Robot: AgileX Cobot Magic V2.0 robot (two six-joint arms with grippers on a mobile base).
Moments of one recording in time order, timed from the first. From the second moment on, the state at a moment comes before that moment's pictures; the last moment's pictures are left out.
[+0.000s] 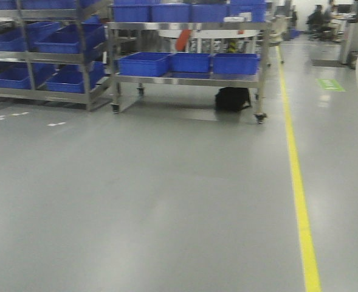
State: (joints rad) left arm -0.13 -0.01 0.01 0.00 0.16 0.04; right arm -0.06 0.47 -0.51 0.10 0.52 -0.04
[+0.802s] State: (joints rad) left arm -0.13 -0.01 0.01 0.00 0.16 0.04; right arm -0.06 0.47 -0.51 0.10 0.52 -0.04
